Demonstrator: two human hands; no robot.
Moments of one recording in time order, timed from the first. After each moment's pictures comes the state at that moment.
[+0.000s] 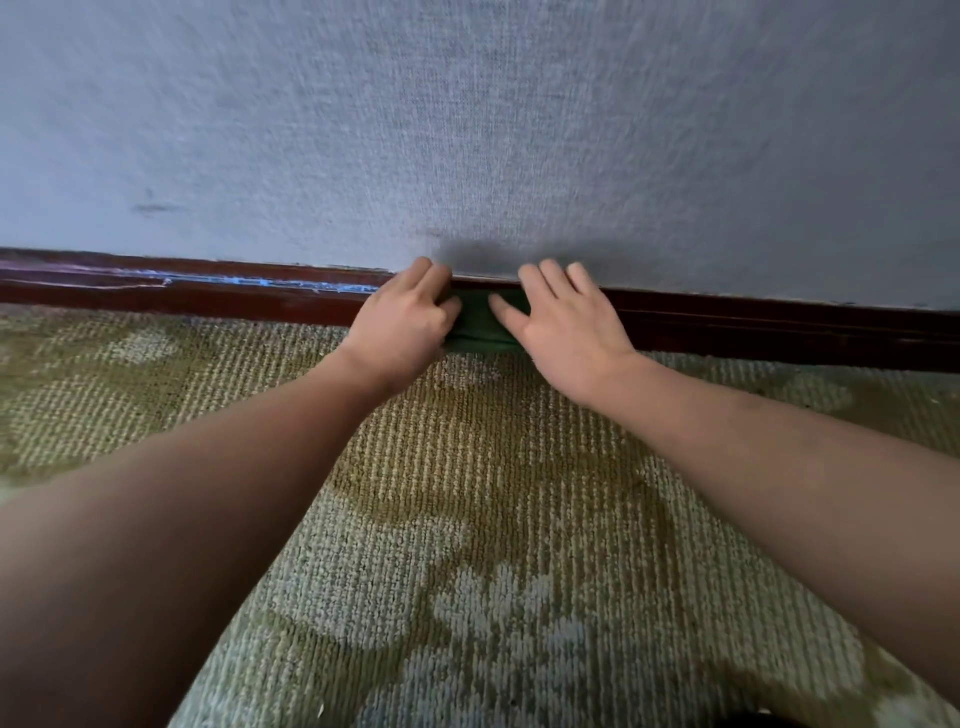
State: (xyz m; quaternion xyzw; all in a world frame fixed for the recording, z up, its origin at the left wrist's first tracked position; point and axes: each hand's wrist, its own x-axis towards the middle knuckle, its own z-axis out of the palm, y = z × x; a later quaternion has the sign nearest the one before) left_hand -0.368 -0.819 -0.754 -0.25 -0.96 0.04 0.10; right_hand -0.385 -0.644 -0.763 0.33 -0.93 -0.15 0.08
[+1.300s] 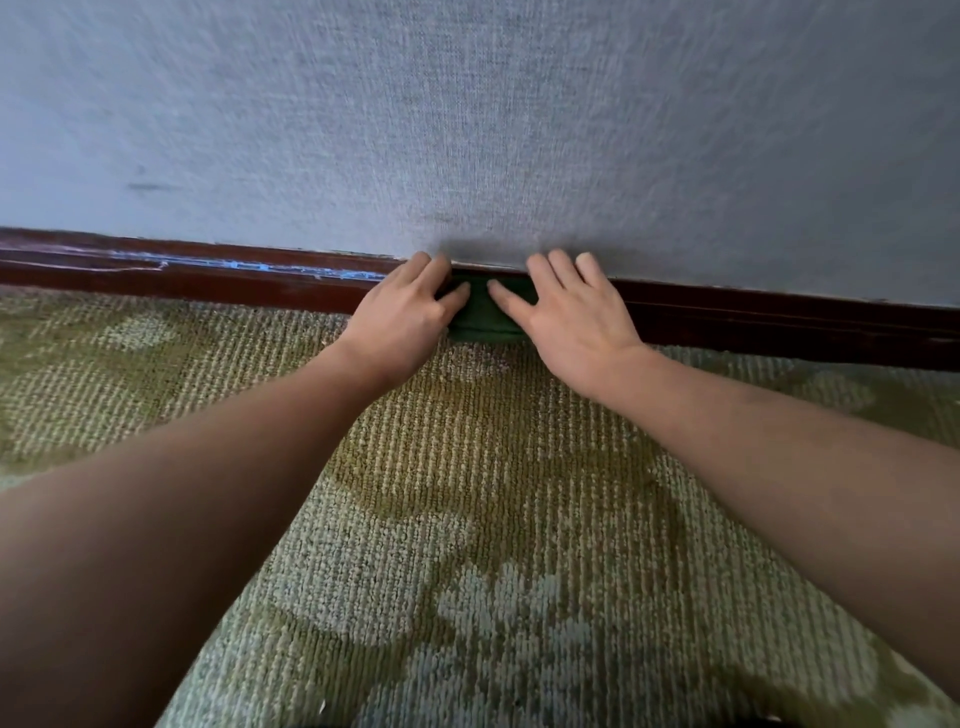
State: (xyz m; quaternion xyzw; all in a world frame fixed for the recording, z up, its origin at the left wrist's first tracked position) left_hand -0.373 -0.829 -0.772 -0.23 -0.97 0.02 0.07; right_hand -0.392 -0.649 -0.775 0.33 -0.93 -0.15 0.07
